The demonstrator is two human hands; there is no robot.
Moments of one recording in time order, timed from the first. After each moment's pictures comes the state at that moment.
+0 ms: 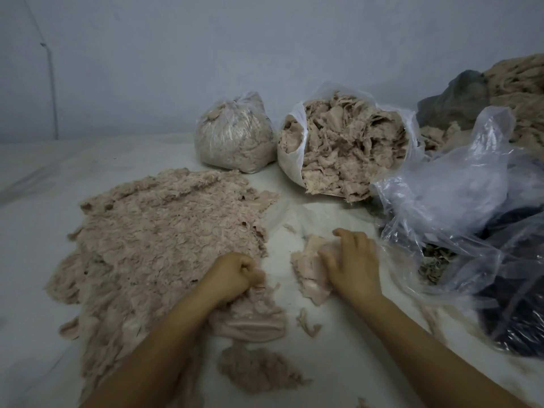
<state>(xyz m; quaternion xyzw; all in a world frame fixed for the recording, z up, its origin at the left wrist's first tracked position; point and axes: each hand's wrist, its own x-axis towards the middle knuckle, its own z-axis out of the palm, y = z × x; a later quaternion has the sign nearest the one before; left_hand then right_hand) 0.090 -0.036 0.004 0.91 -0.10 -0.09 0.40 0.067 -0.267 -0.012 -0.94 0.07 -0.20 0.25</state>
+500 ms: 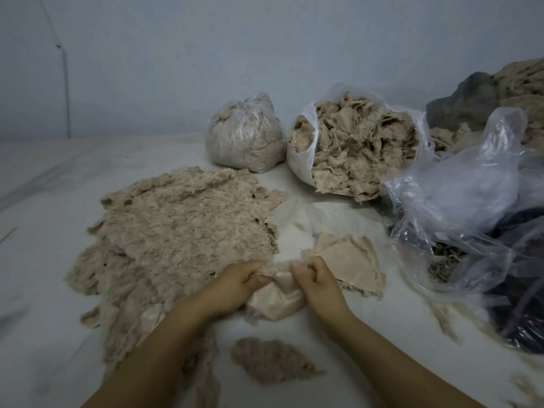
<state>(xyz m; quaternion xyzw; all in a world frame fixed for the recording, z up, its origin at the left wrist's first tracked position) 0.067 -0.015 0.004 0.87 -0.22 -0.11 0.42 0.031 -0.192 -0.016 -0.78 0.03 -0.04 0.62</state>
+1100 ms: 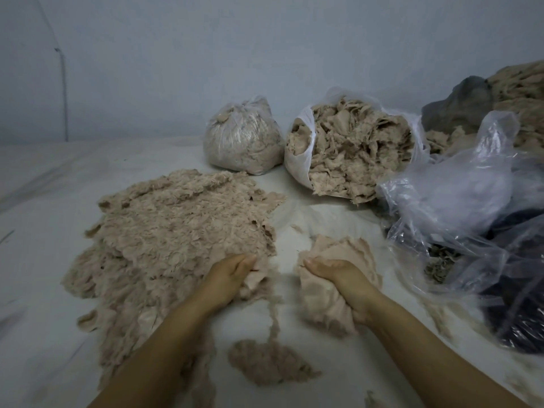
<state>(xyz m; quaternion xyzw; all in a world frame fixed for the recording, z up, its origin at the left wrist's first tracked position) 0.075 -0.011 -0.002 0.89 -0.11 -0.02 0.45 0.032 -0.233 0.018 -0.60 0.09 0.14 0.78</state>
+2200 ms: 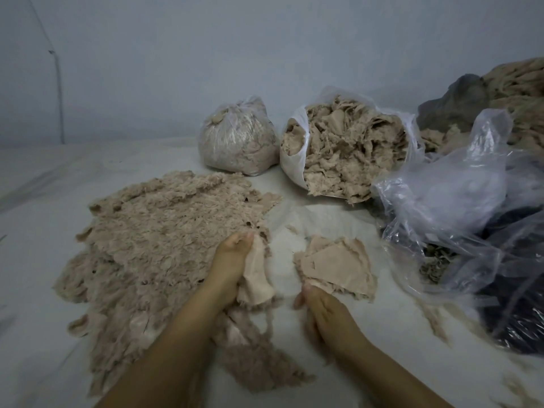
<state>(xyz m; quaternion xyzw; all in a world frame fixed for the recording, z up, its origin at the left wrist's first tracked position) 0.085 -0.059 0.022 0.65 0.08 0.00 0.75 0.002 -0.222 -0.025 -0.84 0.01 0.04 0.55</state>
